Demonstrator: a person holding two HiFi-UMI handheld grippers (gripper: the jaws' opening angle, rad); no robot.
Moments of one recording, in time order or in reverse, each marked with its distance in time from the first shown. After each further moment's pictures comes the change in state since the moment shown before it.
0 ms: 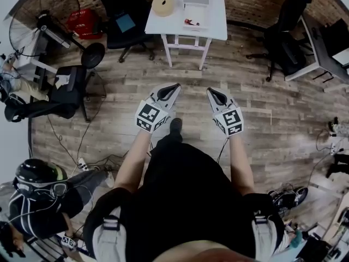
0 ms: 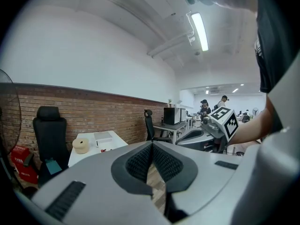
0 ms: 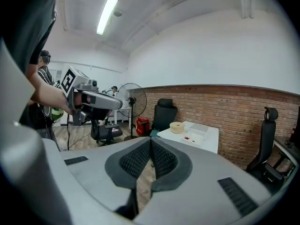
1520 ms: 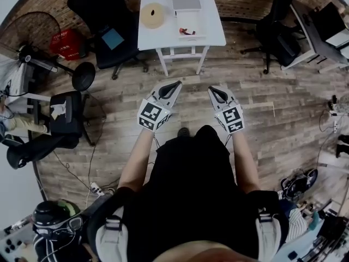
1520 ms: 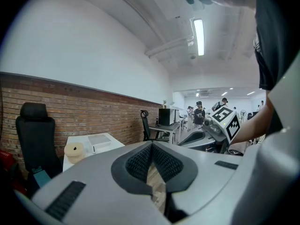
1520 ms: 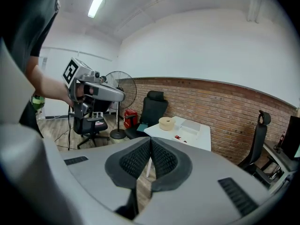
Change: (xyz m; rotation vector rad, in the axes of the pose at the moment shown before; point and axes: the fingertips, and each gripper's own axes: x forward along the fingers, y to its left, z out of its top) left arm 0.058 0.140 -0.005 0.018 -0.019 -0.142; right arm 0.125 -0.042 0.017 -0.010 0.096 -0.148
